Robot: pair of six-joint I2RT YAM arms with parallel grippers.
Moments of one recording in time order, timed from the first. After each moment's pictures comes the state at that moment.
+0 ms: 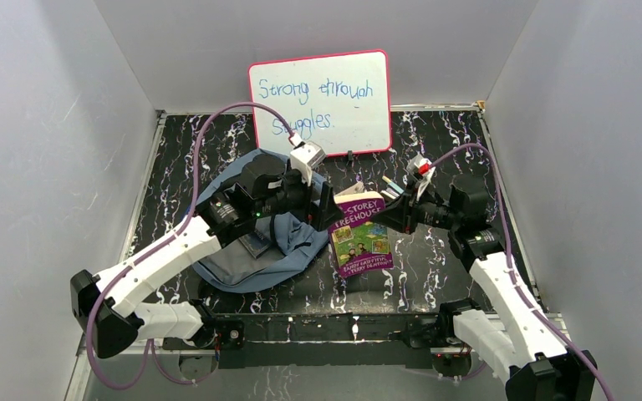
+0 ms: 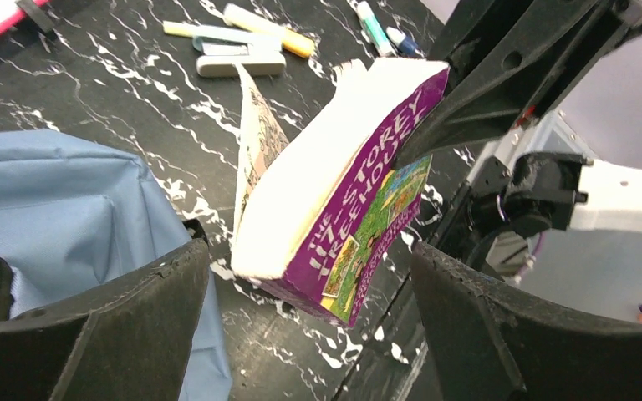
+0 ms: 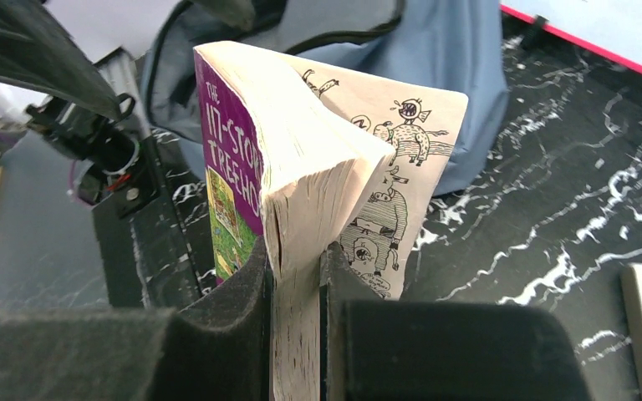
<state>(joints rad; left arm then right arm) -0.84 1.21 1.15 -0.35 0.21 -0.28 0.25 0.83 0.66 -0.14 -0.89 0.10</state>
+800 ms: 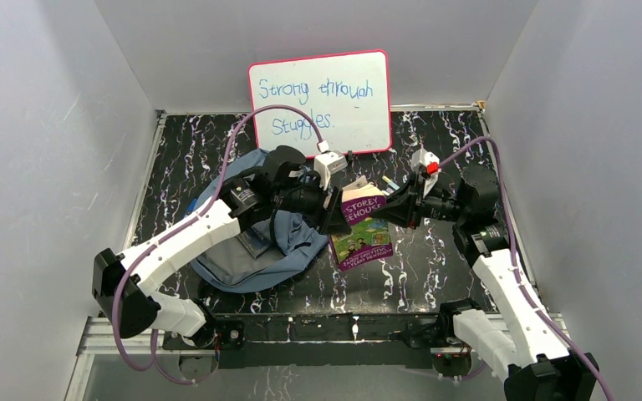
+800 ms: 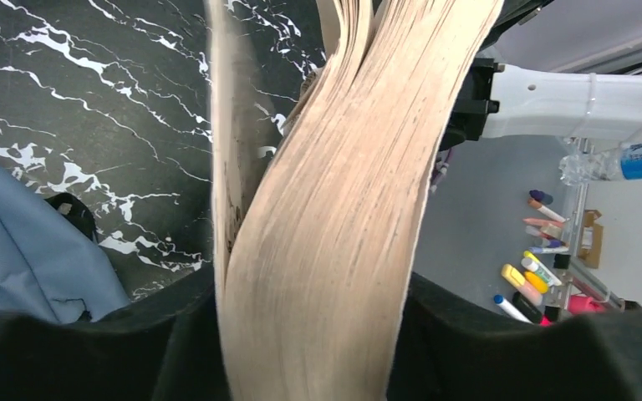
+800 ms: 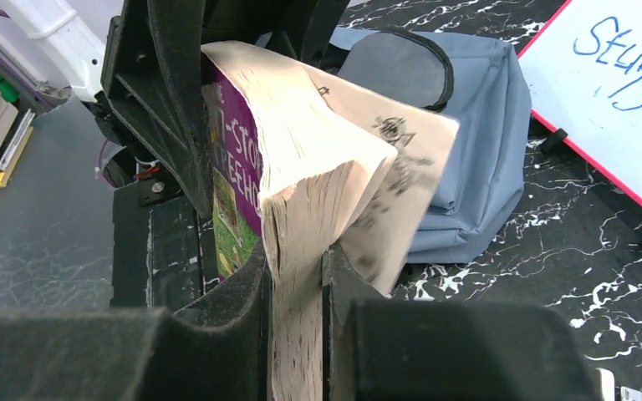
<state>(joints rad) -0.83 1.36 1.25 -0.47 0.54 -0.29 0.24 0.84 0.74 -0.04 -1.12 0.05</state>
